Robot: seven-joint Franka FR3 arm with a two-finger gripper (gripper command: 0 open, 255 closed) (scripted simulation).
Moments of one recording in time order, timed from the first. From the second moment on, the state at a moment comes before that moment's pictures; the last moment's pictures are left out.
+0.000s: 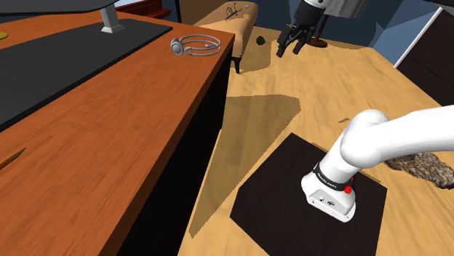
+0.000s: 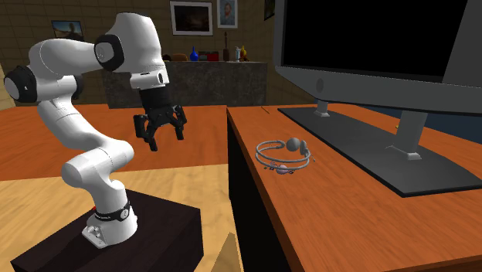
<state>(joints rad) 0.01 -0.79 -0.06 -2.32 -0.05 1.71 0.17</state>
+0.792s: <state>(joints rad) 0.04 -0.39 -0.04 -2.00 -0.03 1.79 0.18</state>
